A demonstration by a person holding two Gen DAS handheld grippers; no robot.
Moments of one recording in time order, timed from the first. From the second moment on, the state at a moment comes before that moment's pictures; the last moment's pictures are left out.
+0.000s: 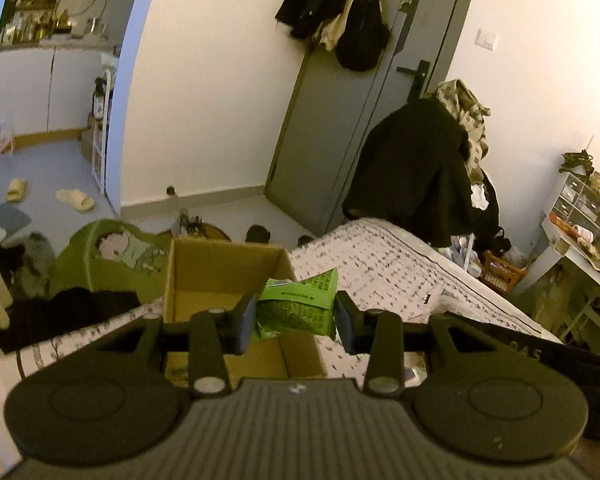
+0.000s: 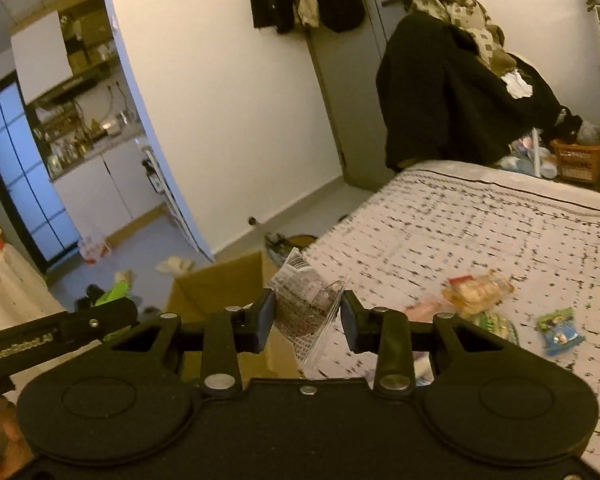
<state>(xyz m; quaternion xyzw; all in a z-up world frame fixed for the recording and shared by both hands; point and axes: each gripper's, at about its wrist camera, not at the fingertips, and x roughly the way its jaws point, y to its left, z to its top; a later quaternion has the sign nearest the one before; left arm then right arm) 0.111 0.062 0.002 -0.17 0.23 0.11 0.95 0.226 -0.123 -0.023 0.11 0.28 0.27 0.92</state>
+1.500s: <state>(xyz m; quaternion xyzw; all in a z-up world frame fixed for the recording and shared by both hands) 0.155 0.134 -0.045 -0.22 0.29 0.12 0.92 0.246 -0.044 -0.064 0.13 0.31 0.35 0.88</state>
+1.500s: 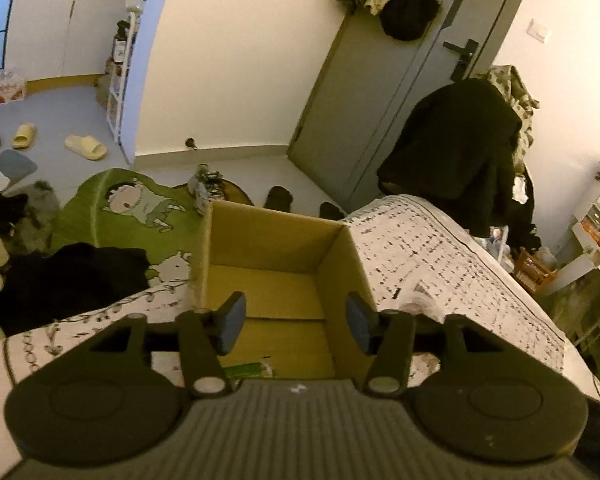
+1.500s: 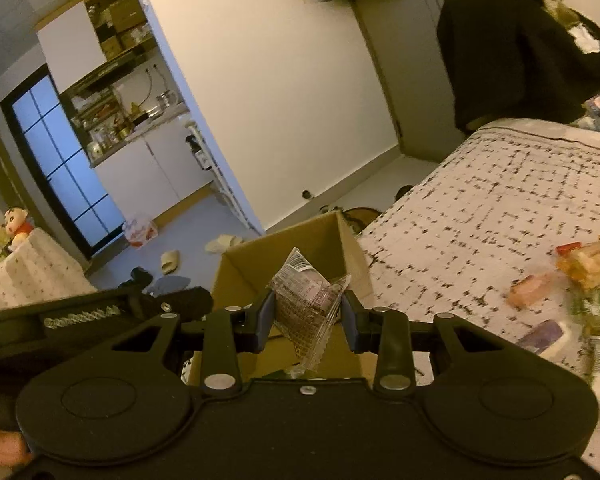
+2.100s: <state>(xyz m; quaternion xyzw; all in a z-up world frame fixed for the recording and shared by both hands) 0.086 0.130 0.034 -0.16 0.26 0.13 0.94 0.220 -0.093 -0.040 0.16 0.28 0.31 0.90</state>
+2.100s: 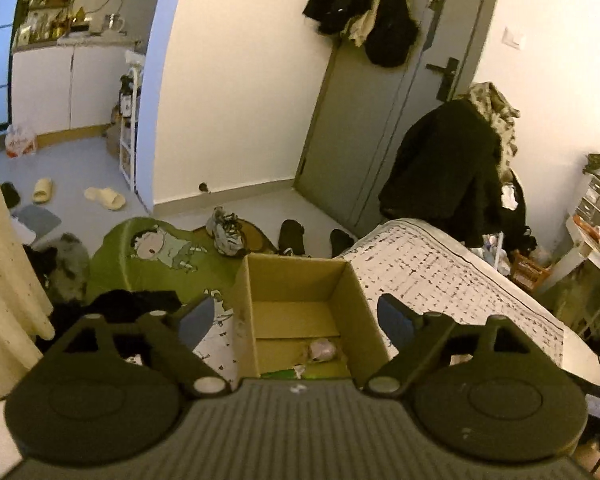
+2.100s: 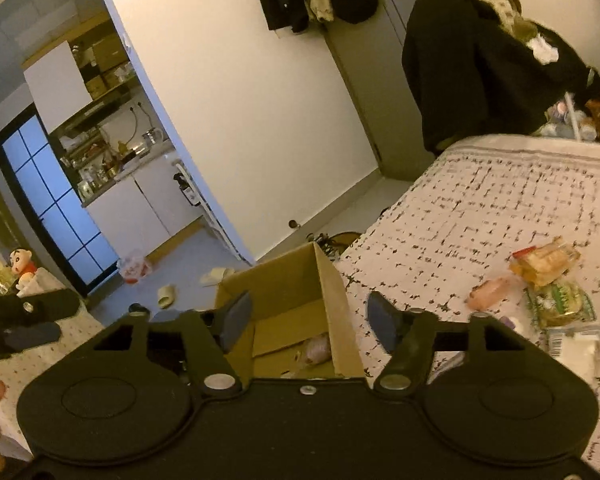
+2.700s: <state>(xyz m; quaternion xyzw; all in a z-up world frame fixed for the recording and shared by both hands) 0.033 0.106 0.078 -0.11 0.25 0.19 0.94 0.194 -0.134 -0.013 0.19 0.27 0.27 0.90</state>
